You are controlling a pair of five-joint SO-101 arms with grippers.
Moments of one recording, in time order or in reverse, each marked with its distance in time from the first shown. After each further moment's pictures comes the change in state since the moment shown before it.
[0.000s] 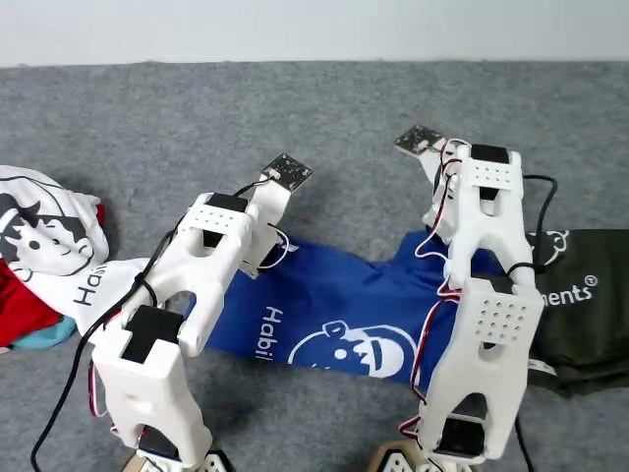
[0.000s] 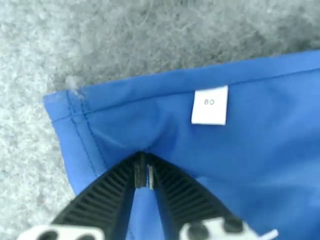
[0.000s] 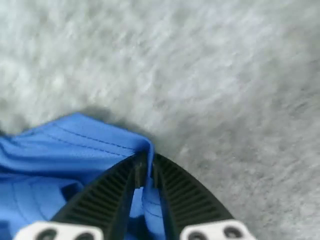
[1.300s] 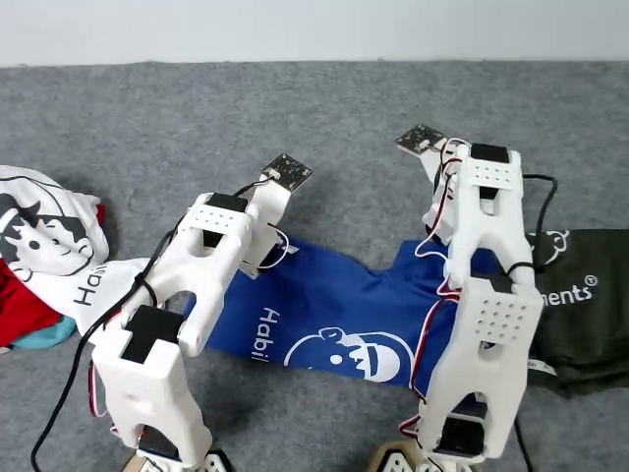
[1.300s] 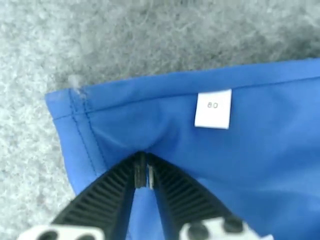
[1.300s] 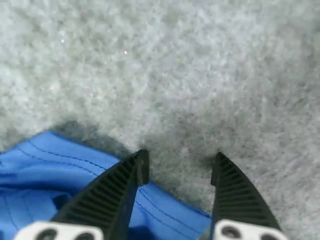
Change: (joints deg) left arm 0.0 0.0 0.0 0.2 0.0; right arm 0.1 -1.2 -0.2 3.3 -0.8
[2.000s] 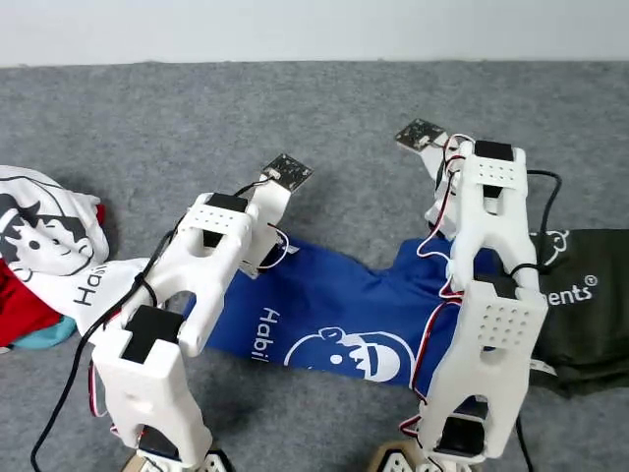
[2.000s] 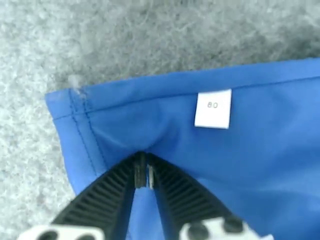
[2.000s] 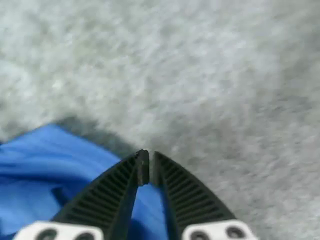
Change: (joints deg) left arm 0.0 0.0 0.0 0.0 0.0; right arm 0.4 -3.0 1.6 -0.7 4.0
